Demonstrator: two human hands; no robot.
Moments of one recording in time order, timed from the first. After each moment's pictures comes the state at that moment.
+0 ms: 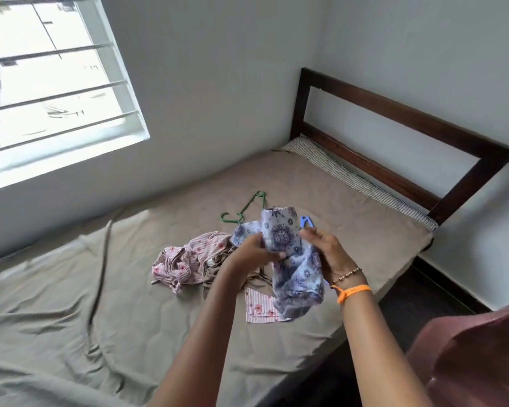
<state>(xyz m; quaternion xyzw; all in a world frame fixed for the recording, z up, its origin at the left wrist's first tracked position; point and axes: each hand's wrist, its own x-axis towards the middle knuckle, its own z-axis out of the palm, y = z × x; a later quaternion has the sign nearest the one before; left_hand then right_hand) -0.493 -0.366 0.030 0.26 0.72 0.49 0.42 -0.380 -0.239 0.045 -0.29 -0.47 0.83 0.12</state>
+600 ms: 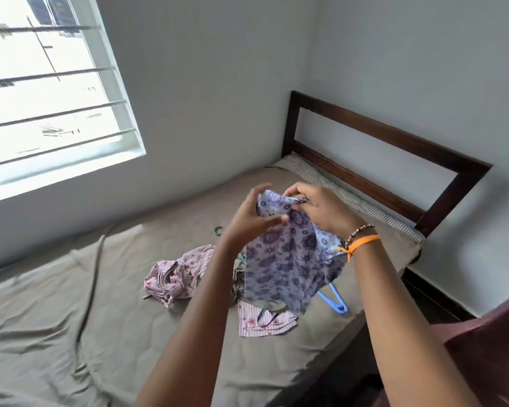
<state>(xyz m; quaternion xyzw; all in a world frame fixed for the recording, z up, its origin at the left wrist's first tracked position) -0.514 -0.341 0.086 0.36 0.69 0.58 0.25 -0.398 -0.209 0.142 -0.14 -0.92 0.33 0.13</state>
